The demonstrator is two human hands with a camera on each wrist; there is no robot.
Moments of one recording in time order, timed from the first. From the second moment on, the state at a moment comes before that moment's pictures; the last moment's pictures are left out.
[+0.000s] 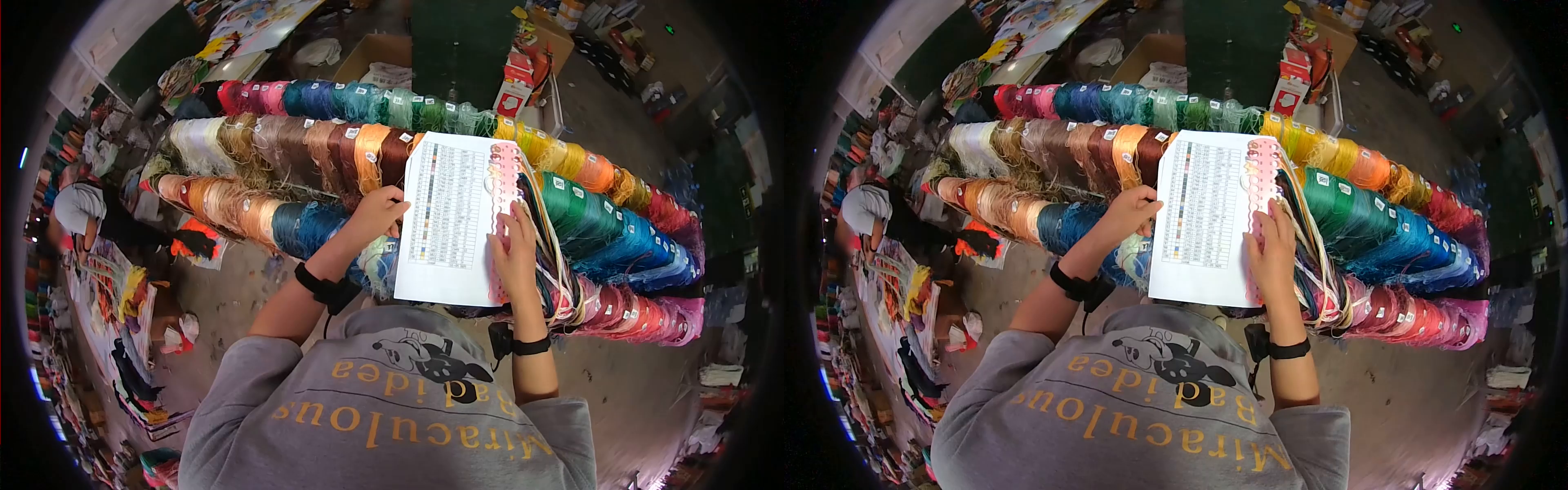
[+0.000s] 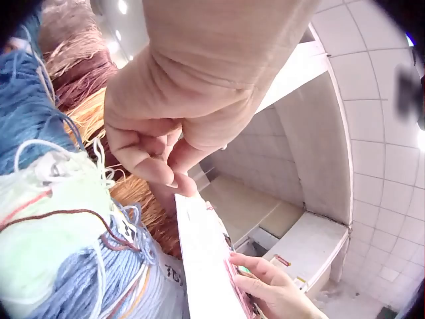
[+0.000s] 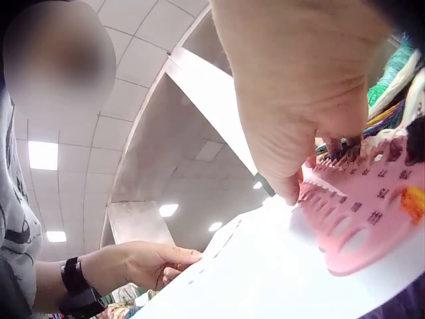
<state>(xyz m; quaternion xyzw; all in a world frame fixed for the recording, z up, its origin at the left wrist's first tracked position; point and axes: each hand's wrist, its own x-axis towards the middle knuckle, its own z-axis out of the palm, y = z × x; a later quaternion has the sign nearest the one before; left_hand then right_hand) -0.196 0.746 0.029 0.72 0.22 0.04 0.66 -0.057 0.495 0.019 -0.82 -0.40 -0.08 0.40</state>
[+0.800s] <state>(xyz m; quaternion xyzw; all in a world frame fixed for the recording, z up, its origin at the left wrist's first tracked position) -0.172 1.073 0.092 0.81 0.35 0.17 0.44 -0.083 0.476 0.062 -0.86 -0.30 -0.03 0.40</state>
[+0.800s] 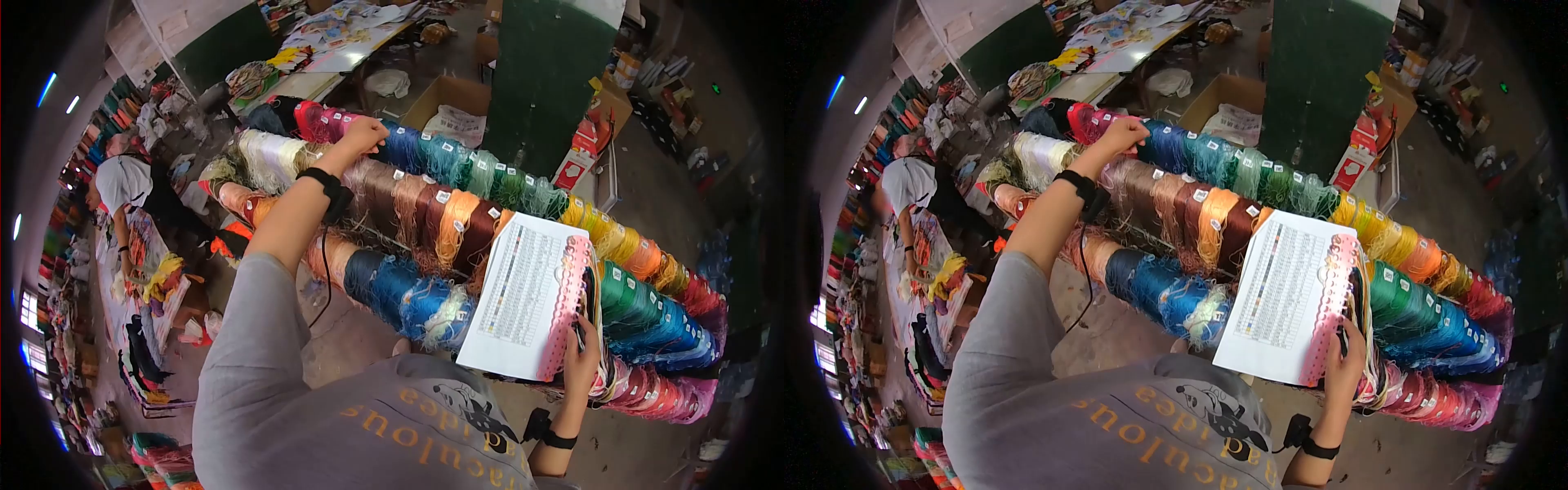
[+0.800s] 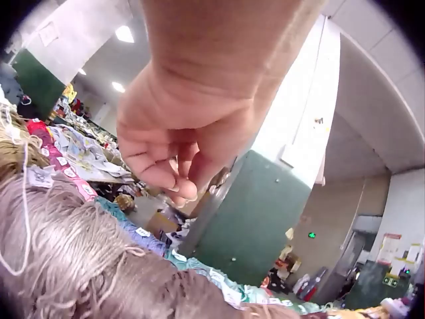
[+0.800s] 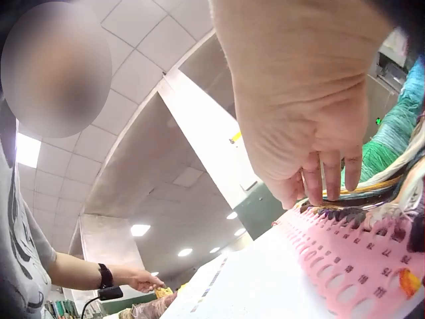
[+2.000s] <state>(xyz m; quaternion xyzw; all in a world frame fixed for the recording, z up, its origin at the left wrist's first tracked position) -0.046 1.188 0.037 0.96 0.22 0.01 0.14 -0.124 0.477 0.069 -0.90 -0.09 -0.02 0.43</state>
